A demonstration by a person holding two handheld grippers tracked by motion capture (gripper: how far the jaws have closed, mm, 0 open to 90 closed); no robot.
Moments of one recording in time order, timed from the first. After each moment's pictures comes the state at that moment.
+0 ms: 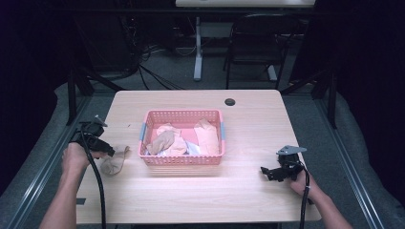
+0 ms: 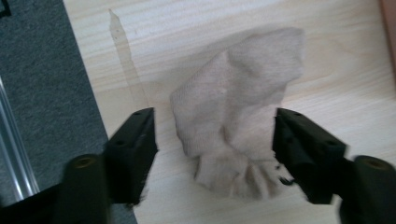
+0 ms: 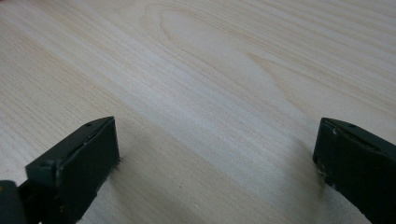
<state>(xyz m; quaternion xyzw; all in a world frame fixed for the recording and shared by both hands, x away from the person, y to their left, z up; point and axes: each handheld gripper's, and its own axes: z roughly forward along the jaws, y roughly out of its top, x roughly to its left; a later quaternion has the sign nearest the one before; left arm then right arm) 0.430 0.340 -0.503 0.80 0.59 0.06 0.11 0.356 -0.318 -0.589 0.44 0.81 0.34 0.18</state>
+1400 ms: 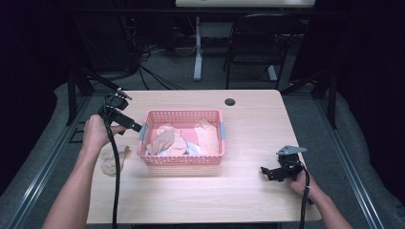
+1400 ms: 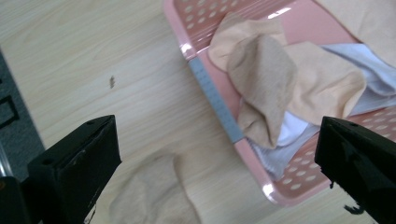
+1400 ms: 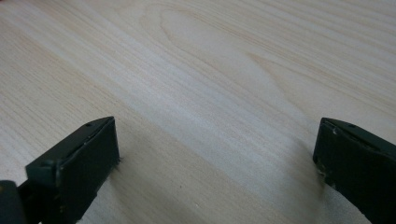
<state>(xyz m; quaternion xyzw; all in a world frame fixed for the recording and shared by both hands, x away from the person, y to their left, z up) 0.457 0.240 -0.417 0.85 0.48 0.11 0.18 0.356 -0.318 -0.589 0.44 0.81 0.34 0.18</state>
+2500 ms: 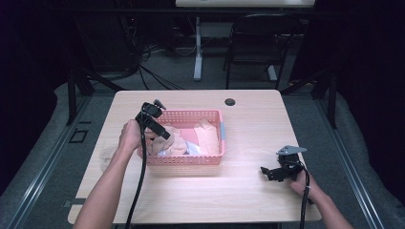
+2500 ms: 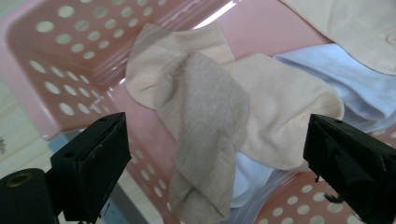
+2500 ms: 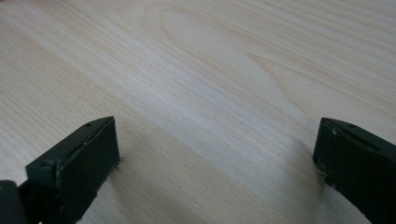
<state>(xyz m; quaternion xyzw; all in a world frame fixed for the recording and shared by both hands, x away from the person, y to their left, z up) 0.482 0.162 -0.479 0.89 0.43 0.07 0.17 0.356 -0.317 -0.589 0.44 0.81 0.34 0.18</state>
